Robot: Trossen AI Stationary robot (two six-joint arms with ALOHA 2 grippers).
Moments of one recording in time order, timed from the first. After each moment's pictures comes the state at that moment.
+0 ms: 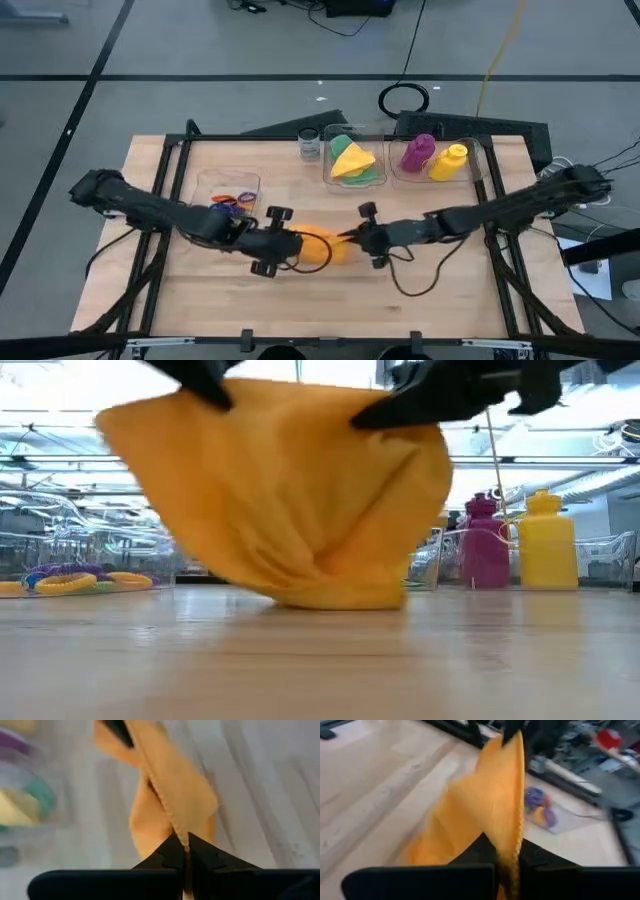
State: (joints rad) left arm -0.41 1.62 1.45 -0.90 -0.33 -0.04; right arm 0.33 1.49 1.00 0.10 0.32 -0.38
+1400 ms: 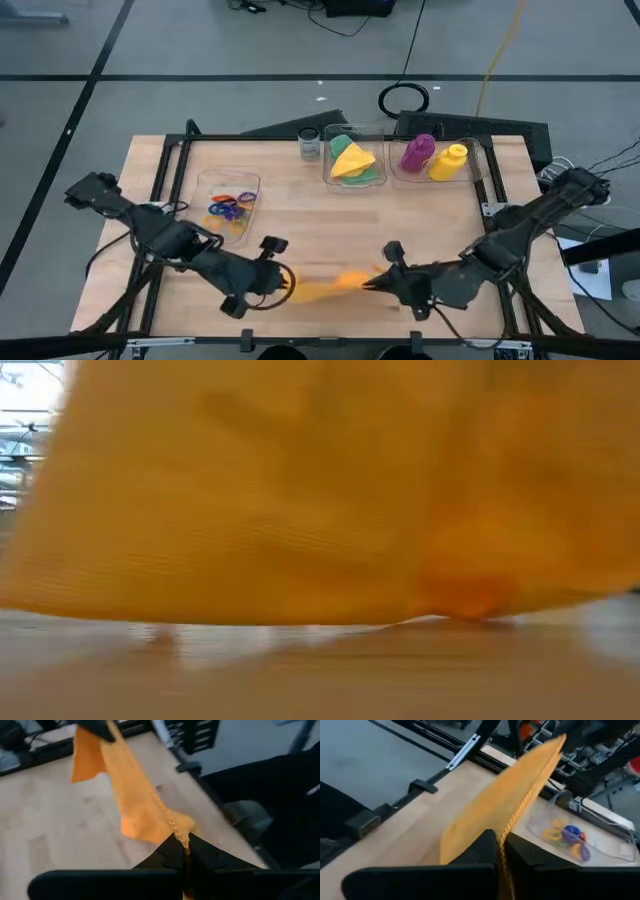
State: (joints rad) left arm -0.59 1.62 1.71 -0.85 -0.18 -0.06; right arm 0.71 1.49 1.40 -0.36 0.49 -0.19
